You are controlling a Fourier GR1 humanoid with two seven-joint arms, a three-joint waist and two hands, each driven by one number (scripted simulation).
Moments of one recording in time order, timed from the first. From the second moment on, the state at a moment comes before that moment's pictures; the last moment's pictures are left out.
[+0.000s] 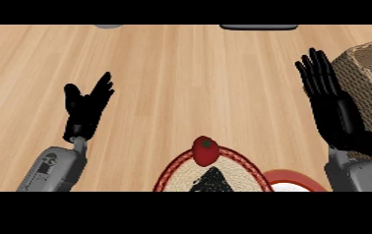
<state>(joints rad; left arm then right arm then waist) -0.25 0.30 -0.19 -1.29 0.23 0.19 0.21 -0.17 -0.36 0.11 -1.61 -0.33 -0.05 -0.23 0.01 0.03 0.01</state>
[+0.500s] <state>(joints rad) -0.31 0.35 -0.16 -1.31 0.22 0.15 0.17 -0.40 -0.23 0.26 -1.39 -0.49 0.33 -0.24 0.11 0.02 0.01</state>
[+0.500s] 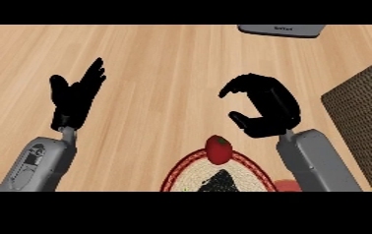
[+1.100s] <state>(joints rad) -0.21 0.42 -0.06 -1.36 0.26 0.11 0.18 -0.74 -0.09 0.36 -1.32 -0.47 0.29 0.08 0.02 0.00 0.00</state>
